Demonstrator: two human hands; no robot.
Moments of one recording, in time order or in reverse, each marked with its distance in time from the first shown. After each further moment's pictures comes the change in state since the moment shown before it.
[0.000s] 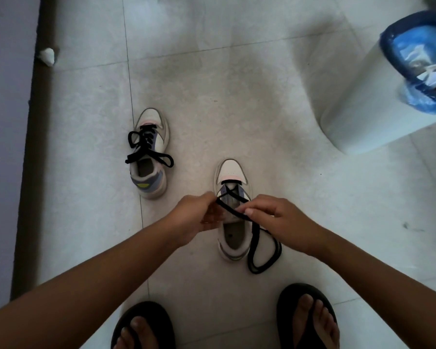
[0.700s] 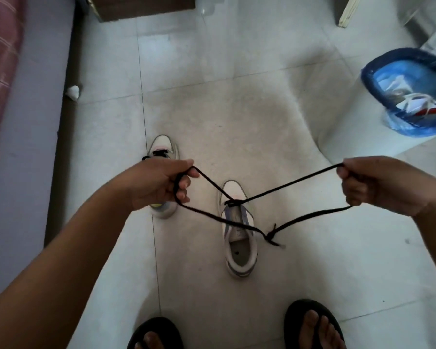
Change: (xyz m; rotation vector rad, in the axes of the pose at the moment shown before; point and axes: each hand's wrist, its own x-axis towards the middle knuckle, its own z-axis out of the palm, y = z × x) left_hand -0.054 0.111 -0.066 0.196 -0.203 0.241; right_hand -0.024 -0.013 -0.157 0.647 0.052 0.221
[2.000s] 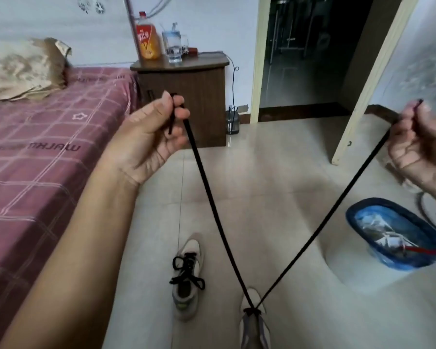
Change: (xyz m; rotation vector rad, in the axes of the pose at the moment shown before) left_hand -0.175 0.234 0.001 -0.352 0.080 0.961; right_hand -0.030 -0.261 -0.003 0.508 -0.173 -0.878
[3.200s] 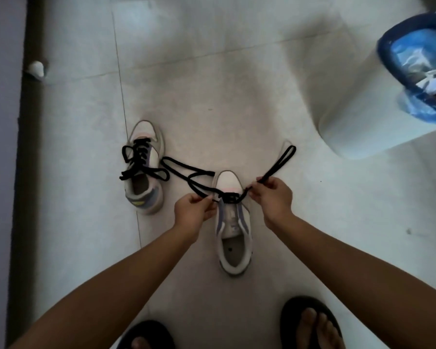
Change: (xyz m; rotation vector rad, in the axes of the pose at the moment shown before) left_hand -0.141 -0.448 -0.089 0.335 0.547 -0.885; right_hand -0.201 0.380 -0.100 -0.483 0.907 0.649
